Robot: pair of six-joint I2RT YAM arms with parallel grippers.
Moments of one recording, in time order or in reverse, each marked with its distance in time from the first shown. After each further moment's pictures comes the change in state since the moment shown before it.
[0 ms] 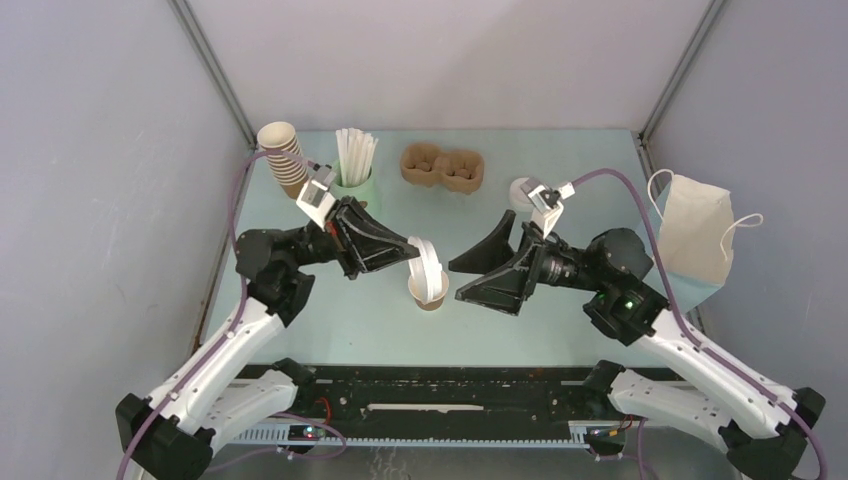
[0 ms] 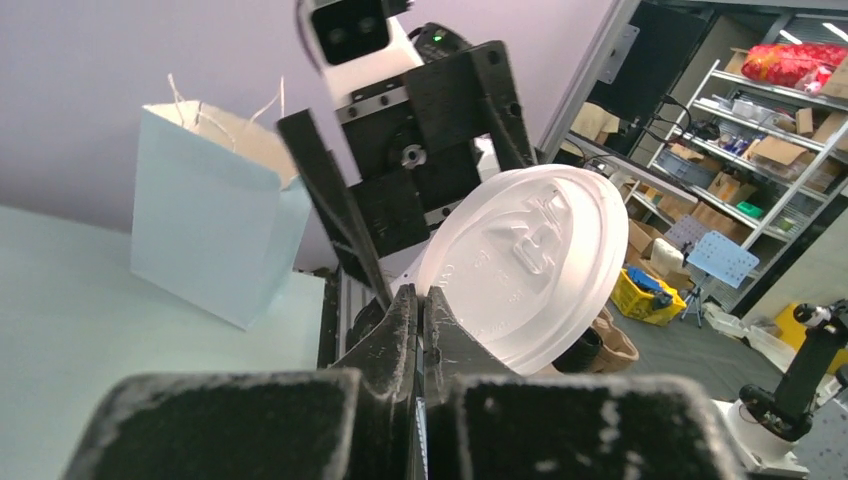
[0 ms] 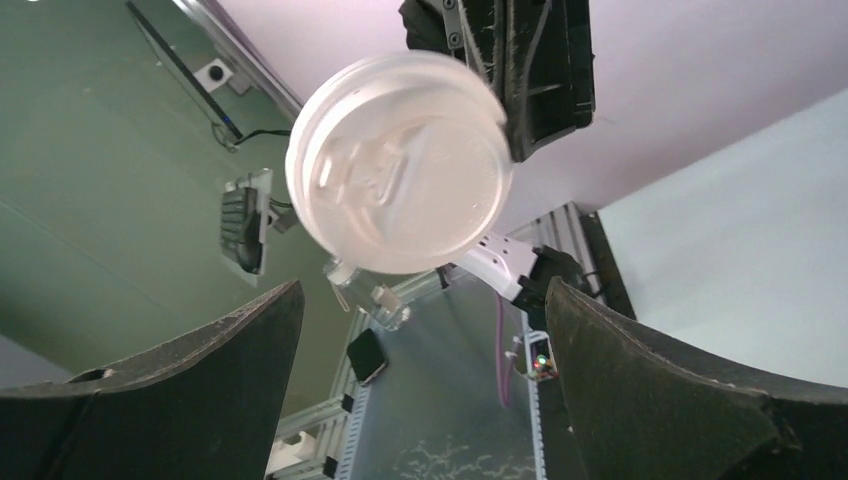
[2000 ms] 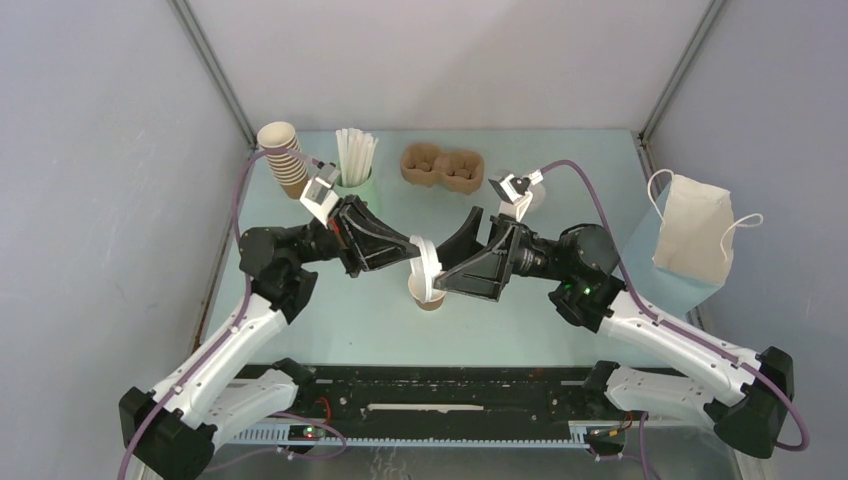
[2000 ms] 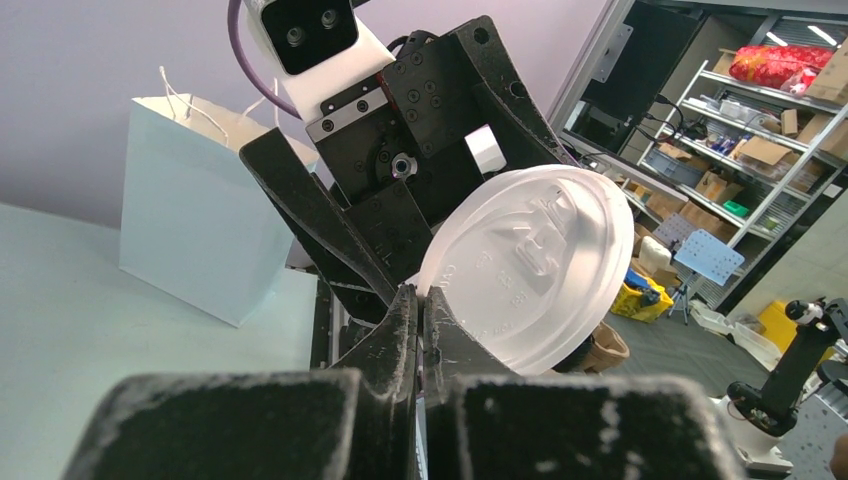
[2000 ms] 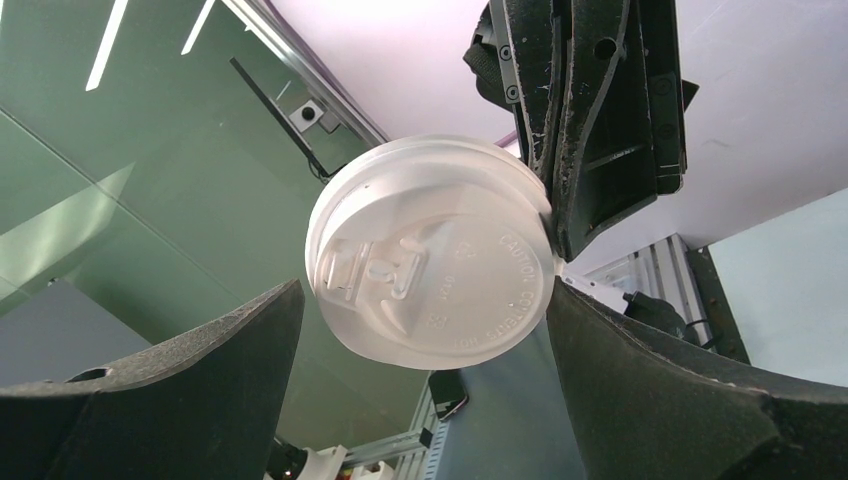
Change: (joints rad) left arm 0.002 0.014 0.000 0.062 0.019 -0.035; right arm 0.074 0.203 -0.011 0.418 0.006 0.266
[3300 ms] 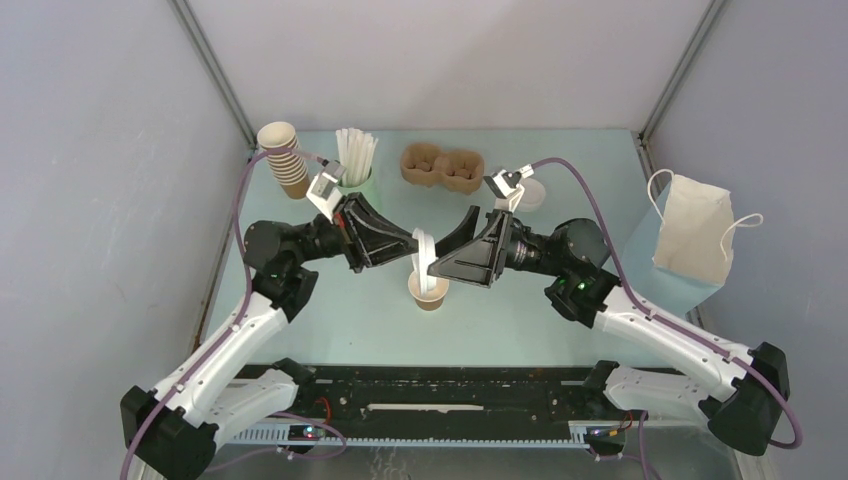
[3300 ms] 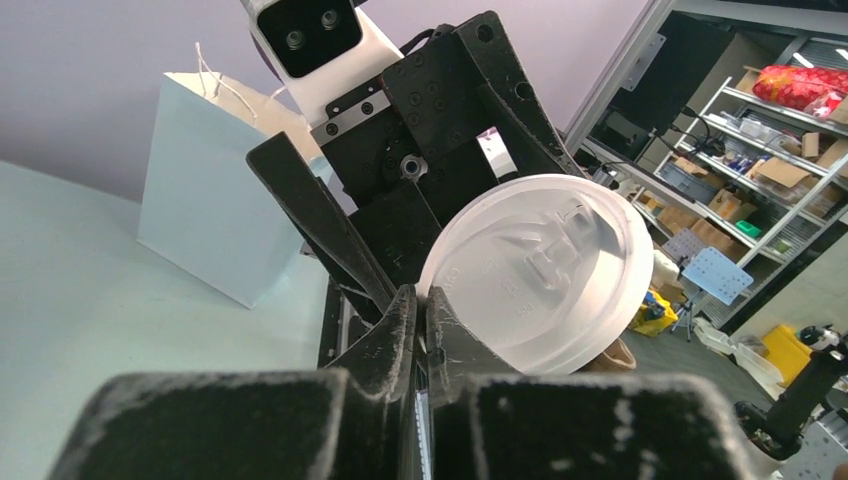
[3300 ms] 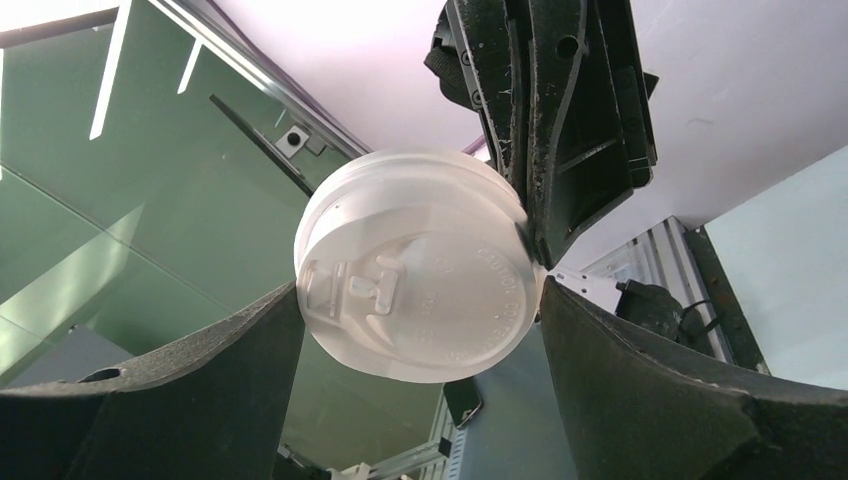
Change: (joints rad) left arm 0.014 0.010 0.000 -0.074 -0.018 0.029; right arm -0.041 0.038 0.000 -0.016 0.015 0.069
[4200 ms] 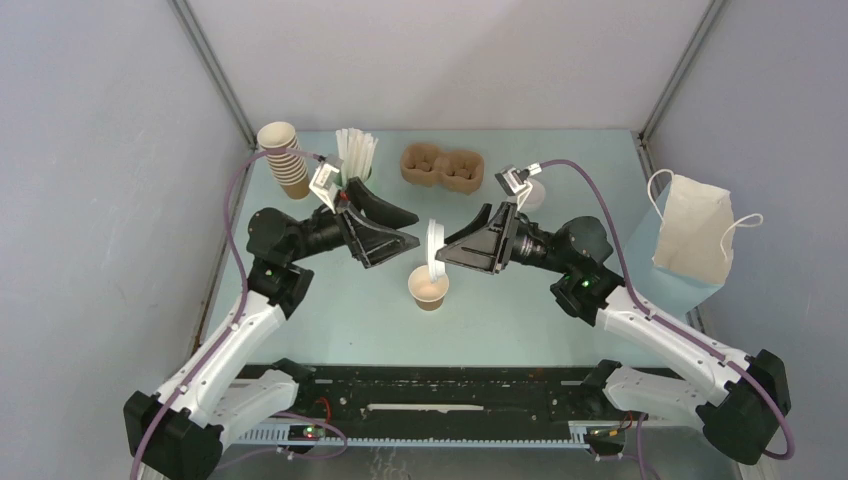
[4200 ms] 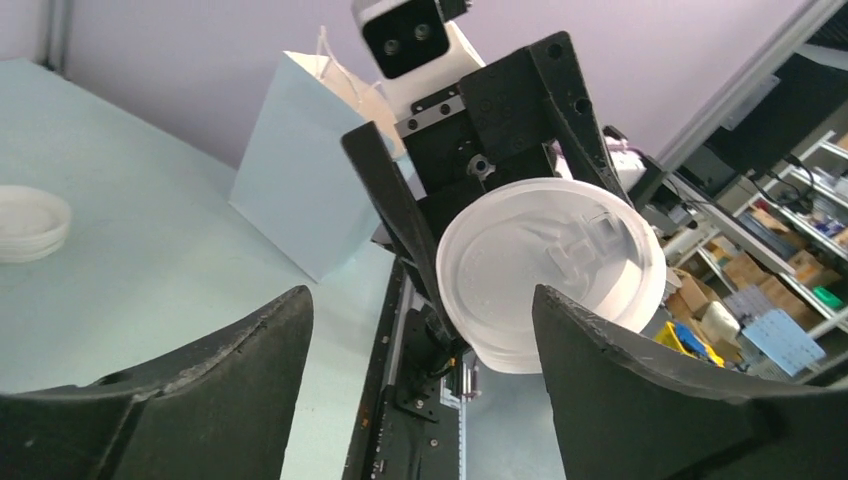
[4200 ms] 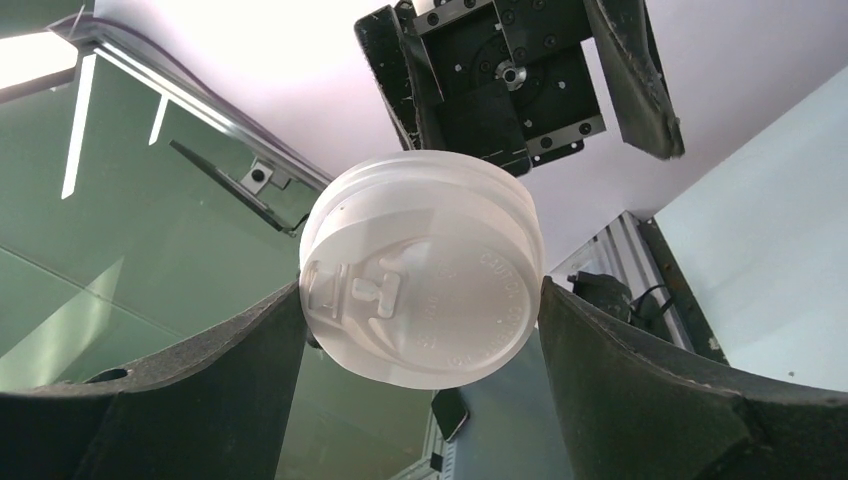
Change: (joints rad) left arm 0.067 0.003 0.000 -0.190 -0.060 0.110; right arm -0.102 -0.014 -0.062 -0.012 -0.012 0.042
